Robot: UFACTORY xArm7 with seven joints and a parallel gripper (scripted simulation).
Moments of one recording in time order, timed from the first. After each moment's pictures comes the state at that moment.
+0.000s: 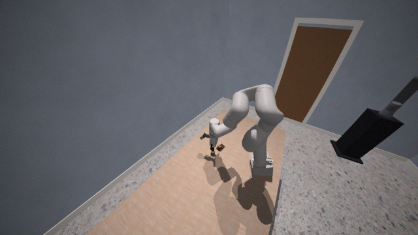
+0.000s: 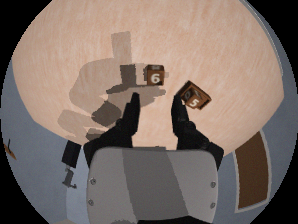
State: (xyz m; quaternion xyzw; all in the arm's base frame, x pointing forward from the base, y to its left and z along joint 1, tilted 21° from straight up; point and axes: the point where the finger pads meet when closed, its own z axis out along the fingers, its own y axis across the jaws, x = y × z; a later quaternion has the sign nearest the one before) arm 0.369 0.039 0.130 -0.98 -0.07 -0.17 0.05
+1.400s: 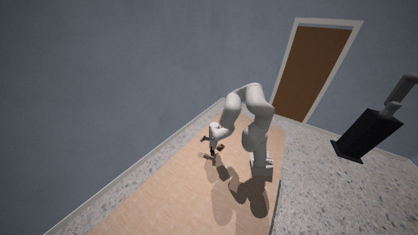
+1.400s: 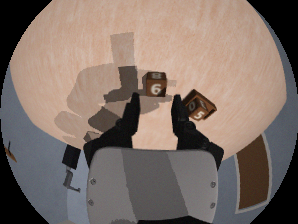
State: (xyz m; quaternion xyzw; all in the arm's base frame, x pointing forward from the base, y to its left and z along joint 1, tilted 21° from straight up) arm 0.380 0.044 0.100 -0.98 -0.06 -0.17 0.05
